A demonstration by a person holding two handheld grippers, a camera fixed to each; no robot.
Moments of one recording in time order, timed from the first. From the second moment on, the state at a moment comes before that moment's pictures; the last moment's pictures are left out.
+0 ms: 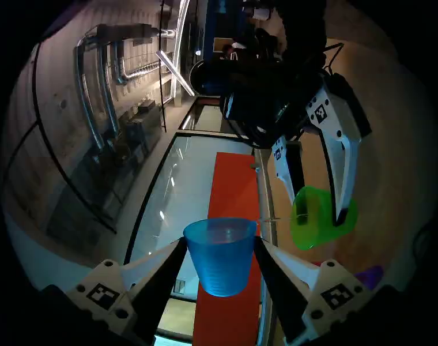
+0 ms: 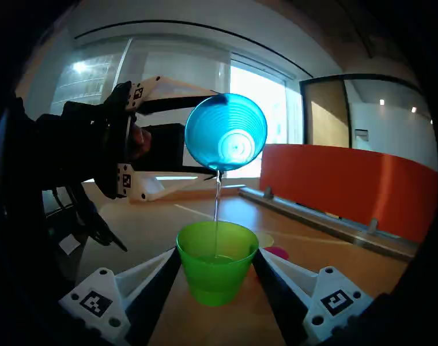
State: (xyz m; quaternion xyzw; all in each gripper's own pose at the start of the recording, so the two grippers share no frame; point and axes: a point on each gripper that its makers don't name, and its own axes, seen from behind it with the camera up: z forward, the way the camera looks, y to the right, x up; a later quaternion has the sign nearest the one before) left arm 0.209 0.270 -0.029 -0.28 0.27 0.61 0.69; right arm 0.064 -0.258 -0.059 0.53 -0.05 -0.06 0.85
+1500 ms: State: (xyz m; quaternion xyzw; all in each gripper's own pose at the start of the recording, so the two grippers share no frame) left arm 0.211 0.276 -0.034 -0.27 0.29 0.63 0.67; right arm 0.068 -0.254 -0.058 0.52 -0.05 -0.06 0.85
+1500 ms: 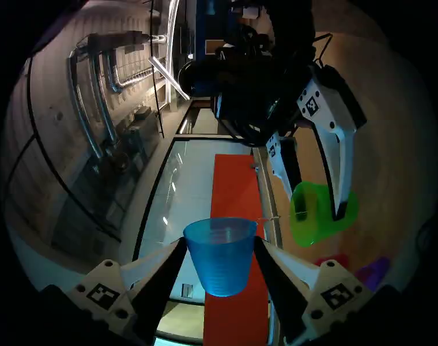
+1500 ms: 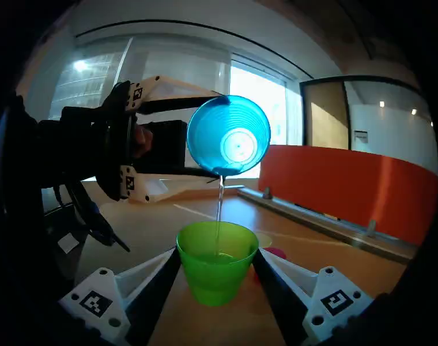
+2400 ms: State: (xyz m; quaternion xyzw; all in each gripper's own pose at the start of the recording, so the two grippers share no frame) left arm 0.212 0.278 -0.039 -0.27 0.29 0.64 0.66; right arm 0.067 -0.254 -0.058 0.52 -0.05 -0.07 0.85
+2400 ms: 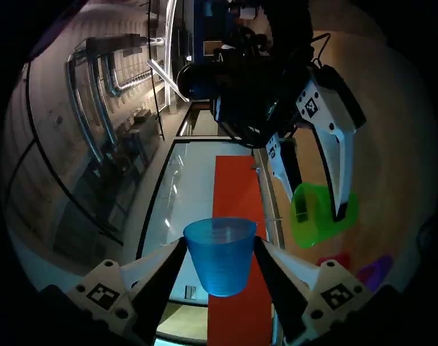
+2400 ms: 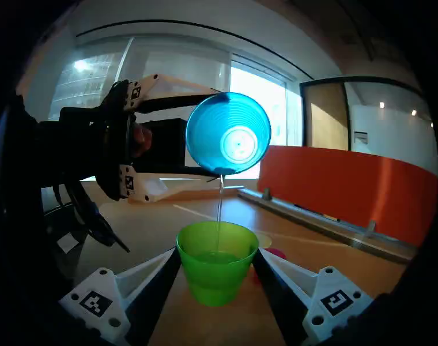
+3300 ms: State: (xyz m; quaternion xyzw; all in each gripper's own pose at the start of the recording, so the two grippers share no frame) left arm 0.207 0.281 -0.039 -0.27 0.30 0.64 0.65; right arm 0.068 -0.253 -0.057 0.52 -0.05 -0.07 0.85
